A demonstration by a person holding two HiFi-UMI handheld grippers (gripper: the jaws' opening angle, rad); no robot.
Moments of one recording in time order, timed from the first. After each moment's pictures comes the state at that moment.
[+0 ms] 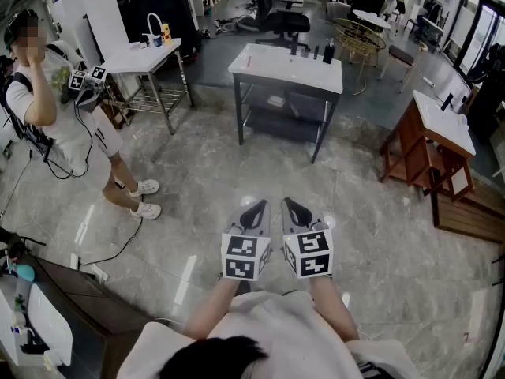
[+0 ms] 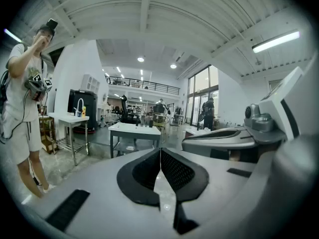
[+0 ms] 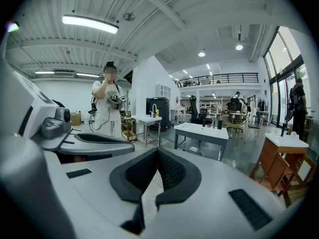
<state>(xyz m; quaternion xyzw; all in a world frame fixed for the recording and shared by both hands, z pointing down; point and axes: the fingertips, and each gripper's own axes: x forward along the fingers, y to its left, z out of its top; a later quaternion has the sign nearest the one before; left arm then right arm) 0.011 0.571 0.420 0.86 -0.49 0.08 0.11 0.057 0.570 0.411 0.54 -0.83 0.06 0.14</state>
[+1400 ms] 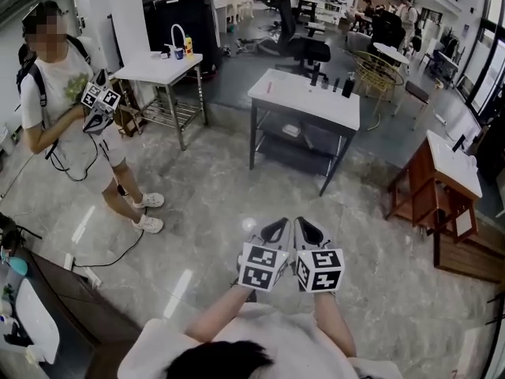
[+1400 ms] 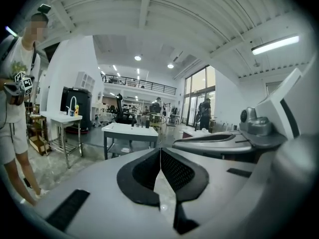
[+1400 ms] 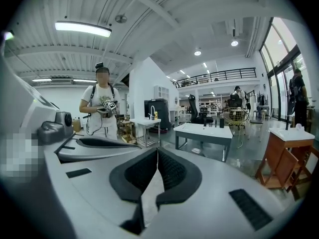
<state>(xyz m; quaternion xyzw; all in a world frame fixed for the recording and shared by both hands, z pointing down) 0.028 0.505 0.424 0.88 -0.46 0.08 0.11 0.056 0.503 0.414 0.54 -0.83 0.08 0.11</state>
